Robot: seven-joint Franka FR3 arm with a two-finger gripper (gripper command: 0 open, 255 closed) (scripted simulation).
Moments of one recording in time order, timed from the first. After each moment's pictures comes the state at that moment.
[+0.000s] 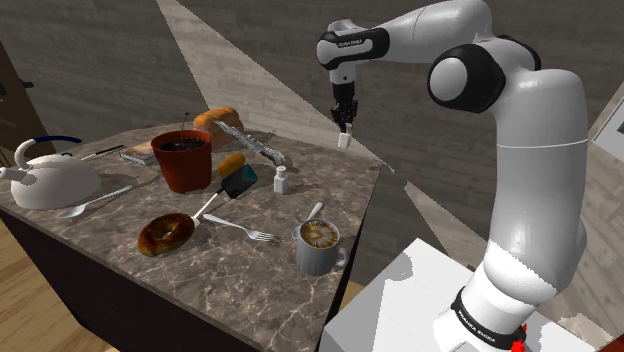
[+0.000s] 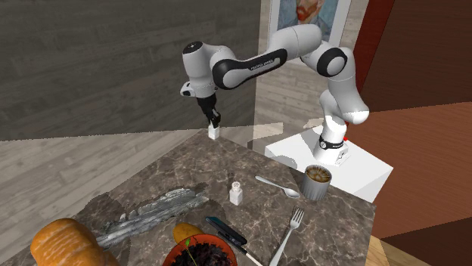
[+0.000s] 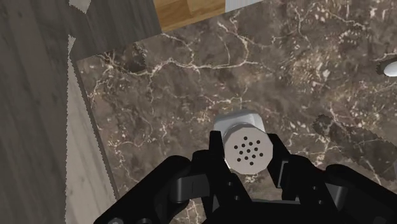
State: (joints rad) arm -0.09 0.42 -0.18 -1.34 -0.08 1.59 -0.35
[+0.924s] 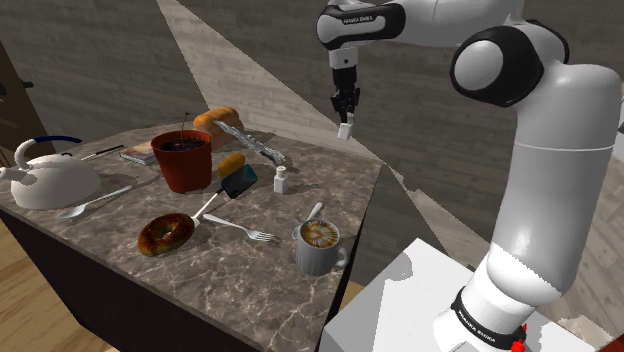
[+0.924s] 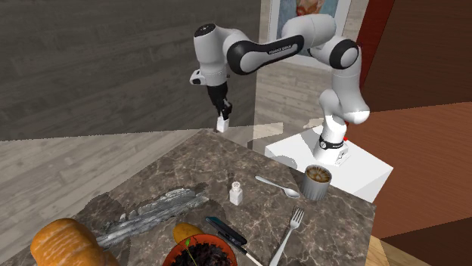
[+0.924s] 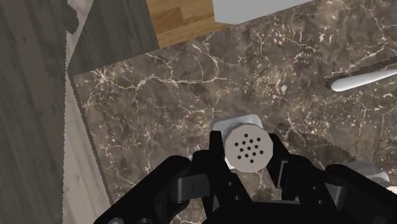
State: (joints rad) arm -0.04 0.29 -0.17 -1.40 -0.10 1.51 -0.30
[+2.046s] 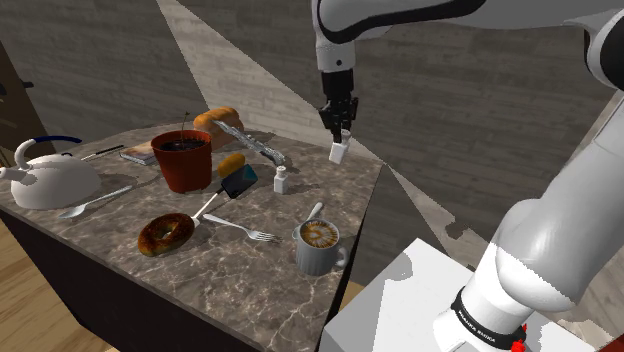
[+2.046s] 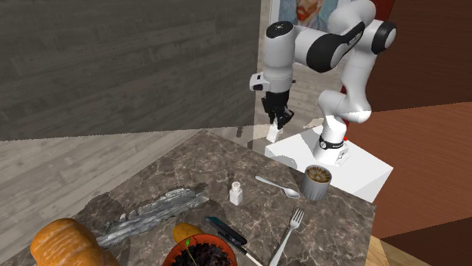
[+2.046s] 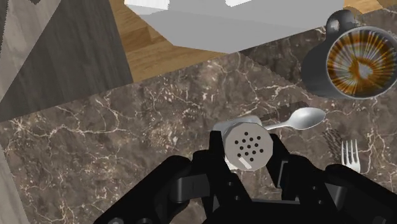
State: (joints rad) arm 0.15 -0.17 -0.01 -1.91 -0.08 1.53 0.04
